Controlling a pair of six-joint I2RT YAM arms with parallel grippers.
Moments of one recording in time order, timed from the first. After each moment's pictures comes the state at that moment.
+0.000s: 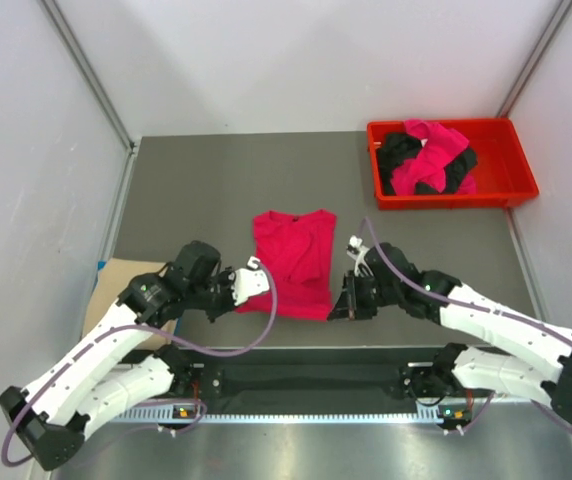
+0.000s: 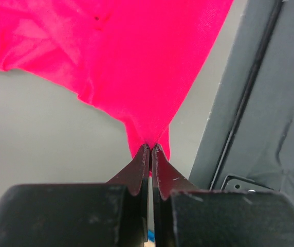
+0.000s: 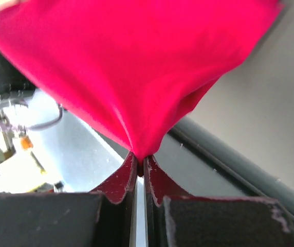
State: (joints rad) left arm -0.67 0.80 0.82 -0.93 0.31 0.58; right arm 0.85 0.99 0.63 -0.43 -0.34 0.83
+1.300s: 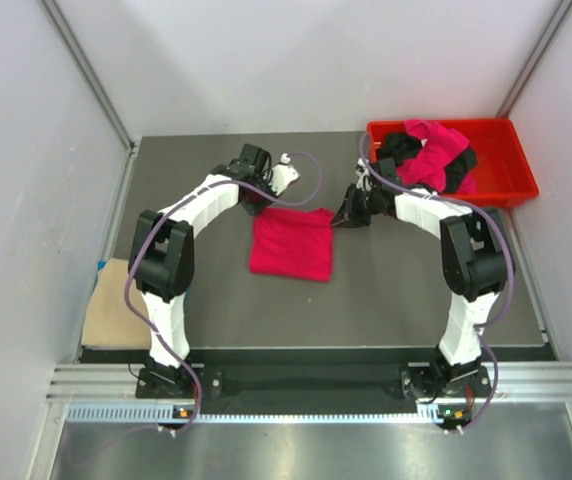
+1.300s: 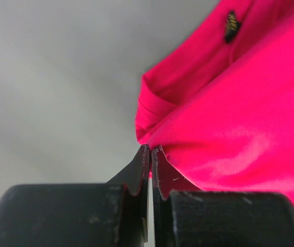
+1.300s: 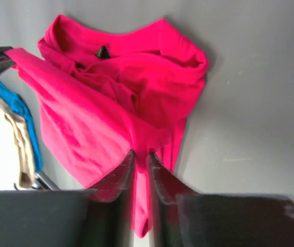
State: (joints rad) left arm -0.39 1.98 1.58 -0.61 0.08 0.55; right arm 0.32 1.91 1.28 -0.27 -0.49 0.57
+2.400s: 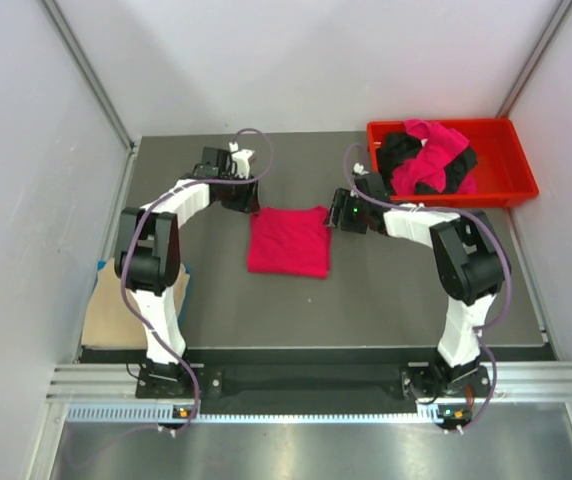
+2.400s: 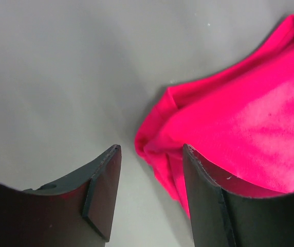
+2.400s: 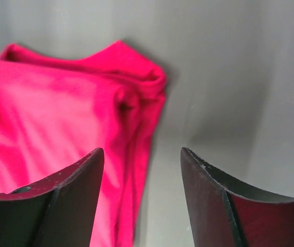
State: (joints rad) left arm -0.19 1.98 1.44 -0.35 0.37 0.07; right arm 0.42 1.88 1.14 -0.03 -0.18 0.56
